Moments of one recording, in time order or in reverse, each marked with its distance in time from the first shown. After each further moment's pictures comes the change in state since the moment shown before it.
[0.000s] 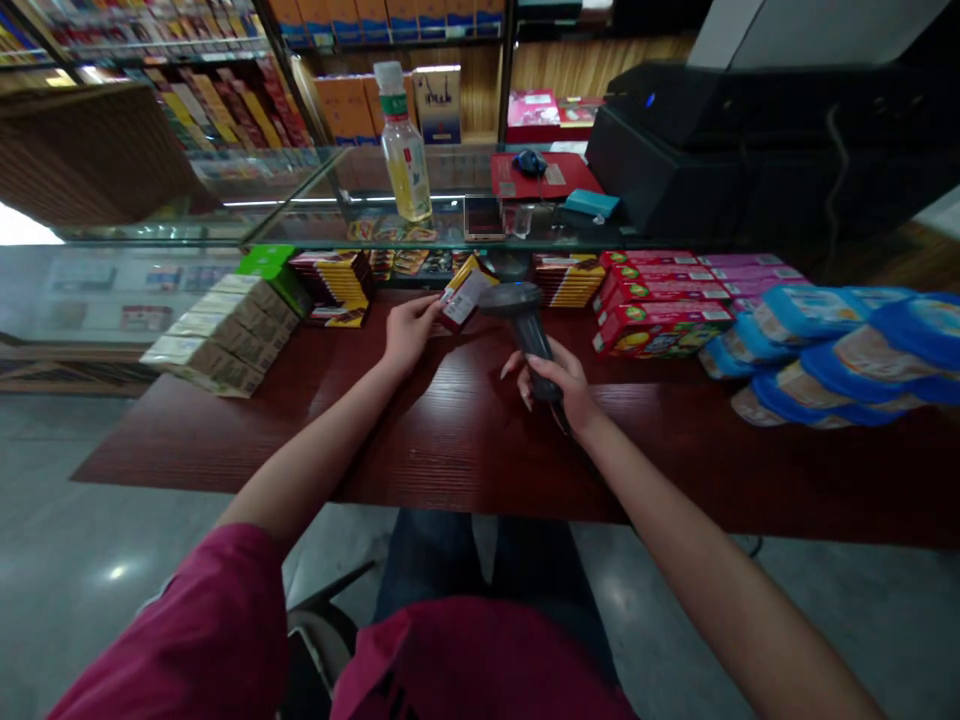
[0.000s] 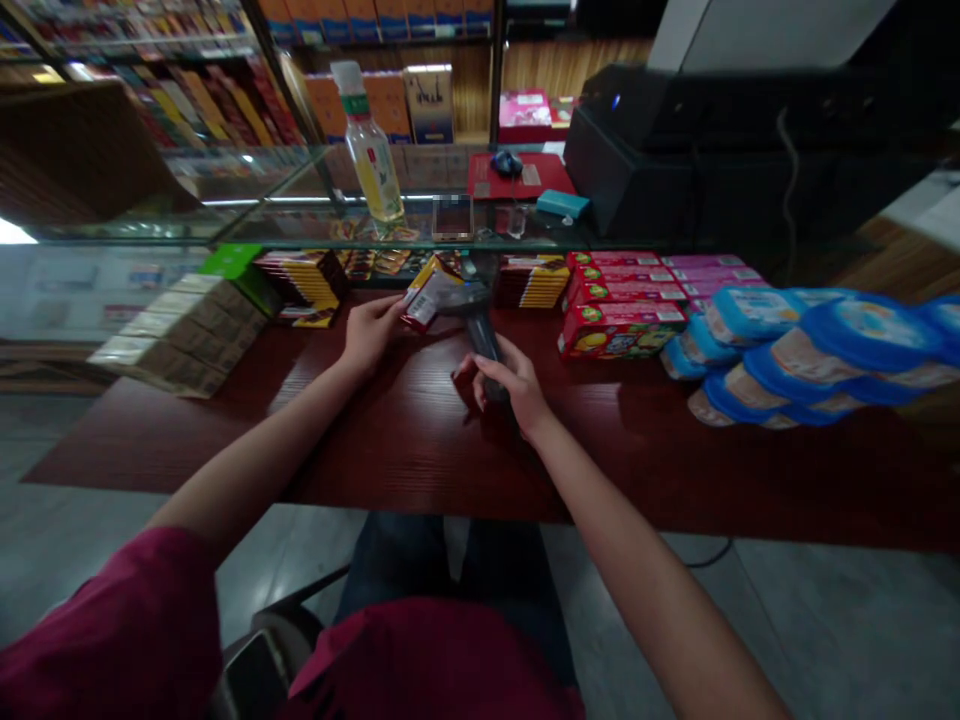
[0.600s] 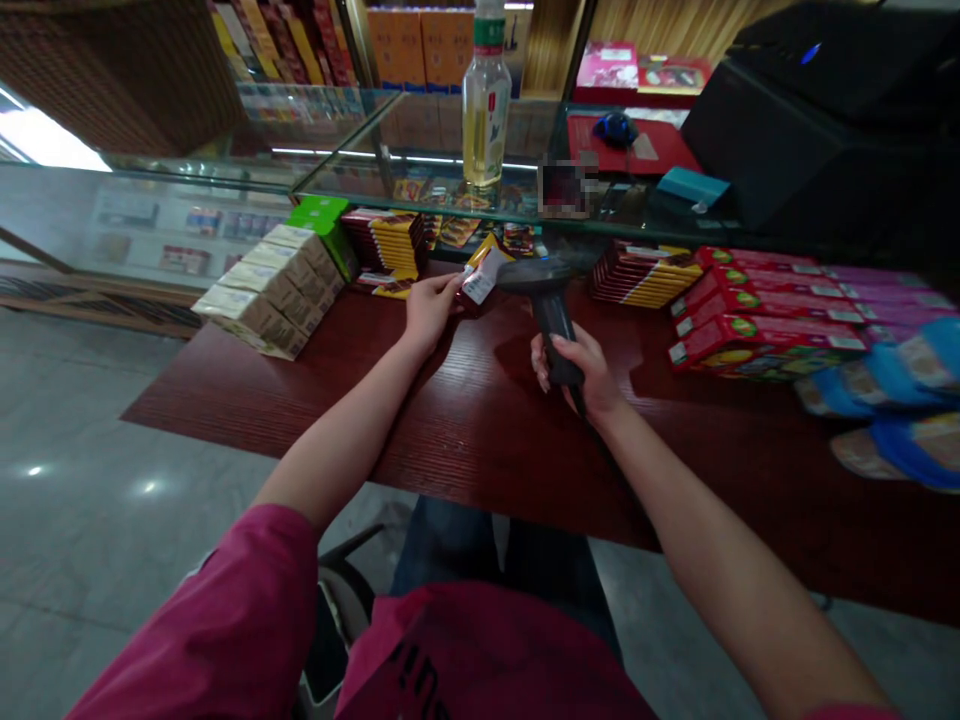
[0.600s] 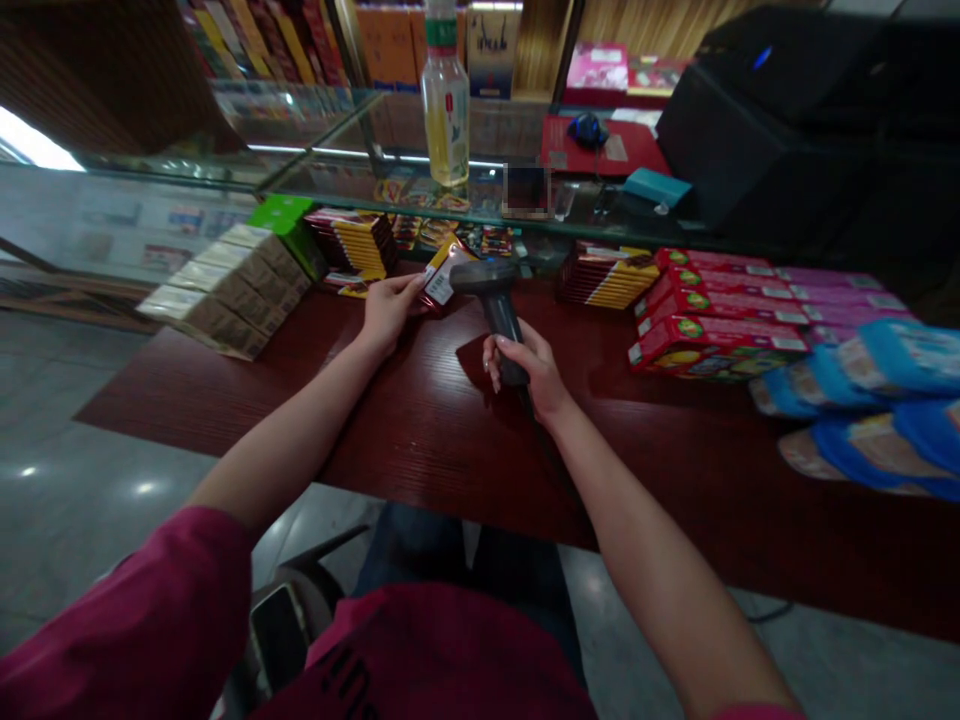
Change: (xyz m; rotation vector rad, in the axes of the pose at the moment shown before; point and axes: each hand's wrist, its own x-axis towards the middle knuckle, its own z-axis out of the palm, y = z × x) left_hand 0.010 -0.027 -0.039 -0.239 0.106 -0.198; right_hand 0.041 0.017 0.045 0.042 -0.087 0.102
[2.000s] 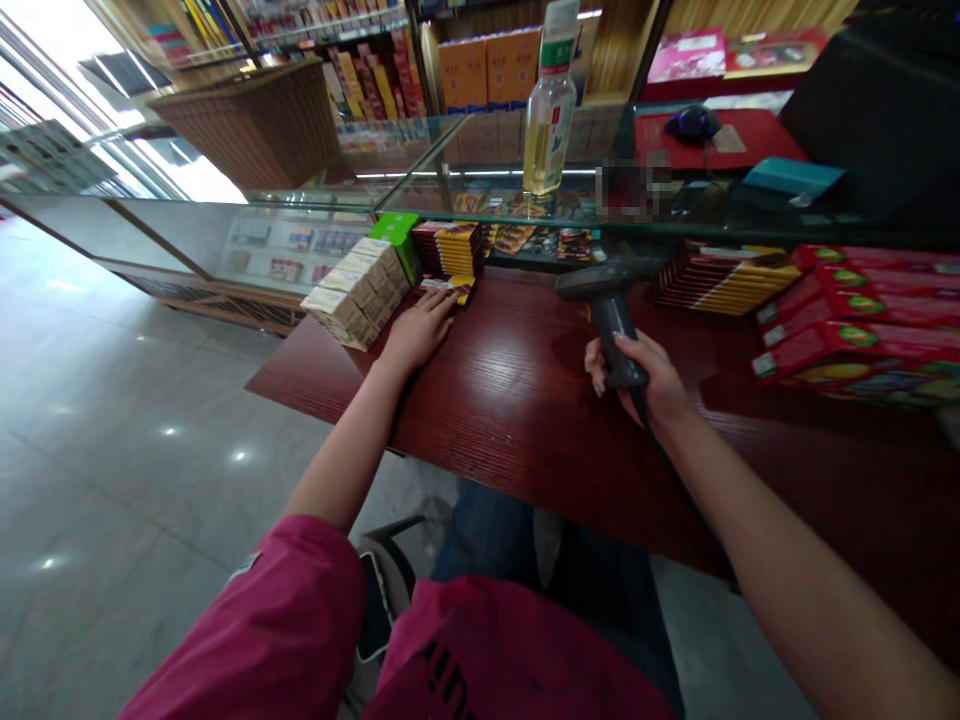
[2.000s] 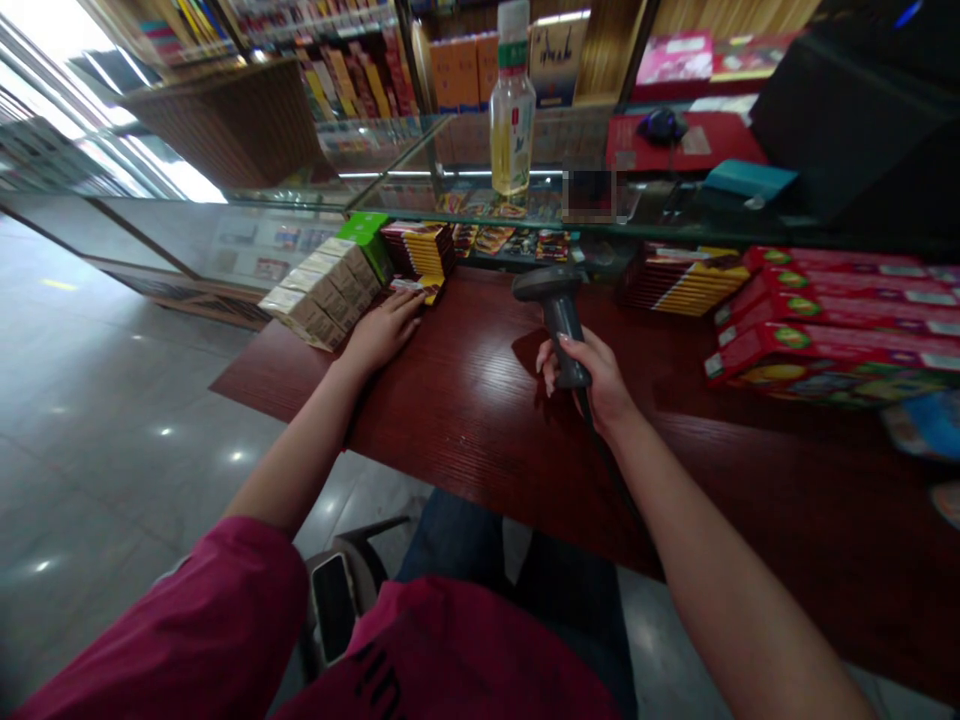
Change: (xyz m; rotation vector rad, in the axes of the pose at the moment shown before) left_hand -0.035 0.014 -0.134 1.263 -0.258 0.473; right_hand 0.000 -0.003 -0.003 -0.004 0.015 0.036
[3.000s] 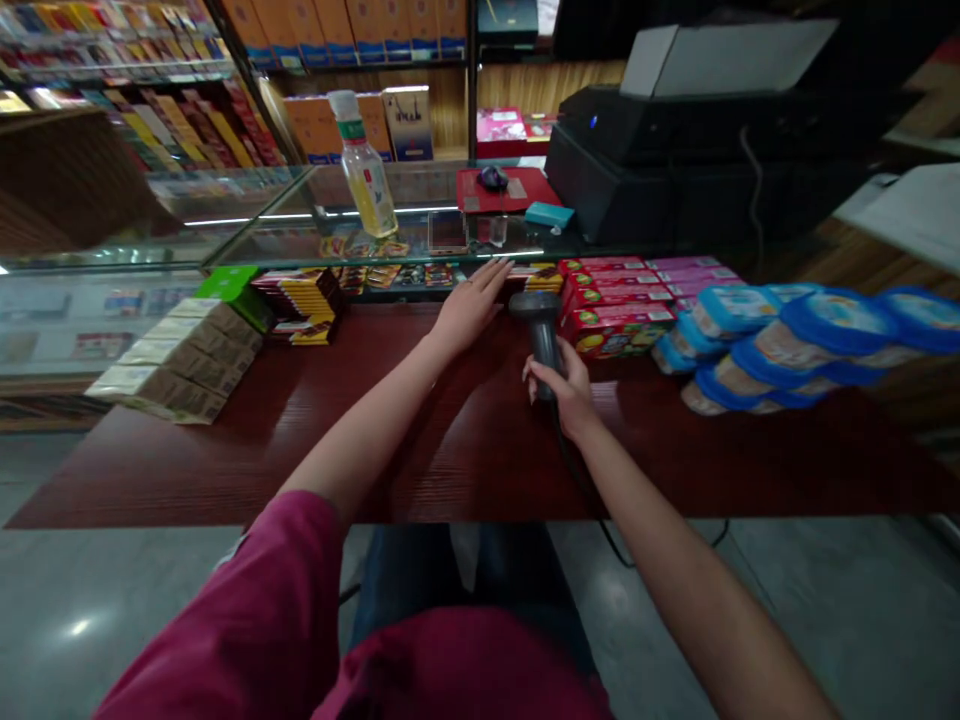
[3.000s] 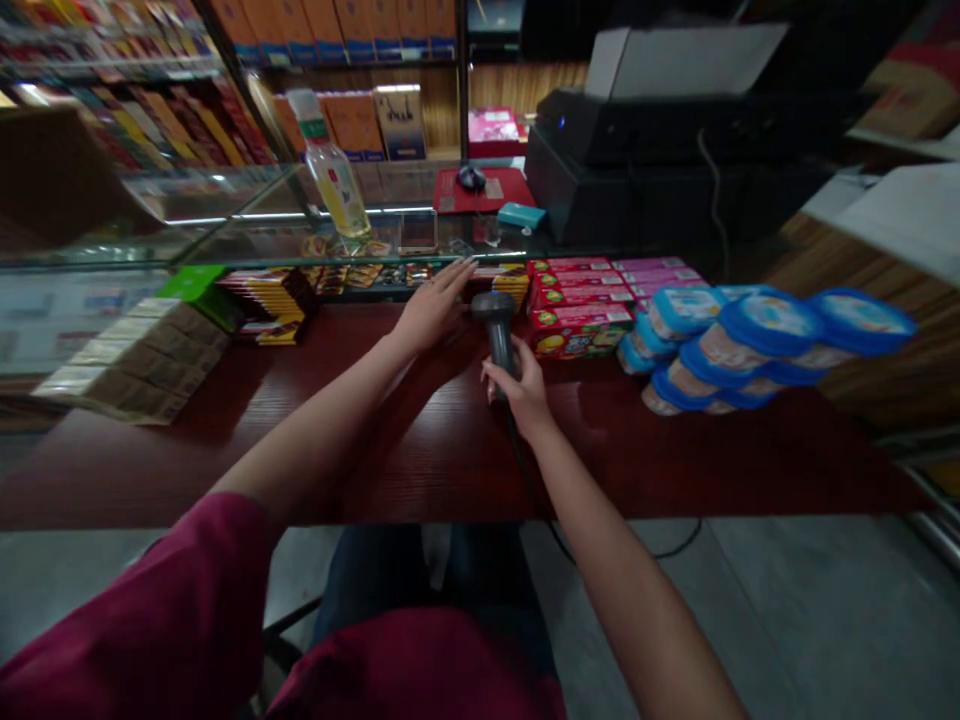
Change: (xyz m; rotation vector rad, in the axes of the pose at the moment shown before) left_hand 0.179 0.246 0.066 -0.316 0.104 0.532; right_hand -0.063 -0.008 -0.087 -0.100 0.379 -0.223
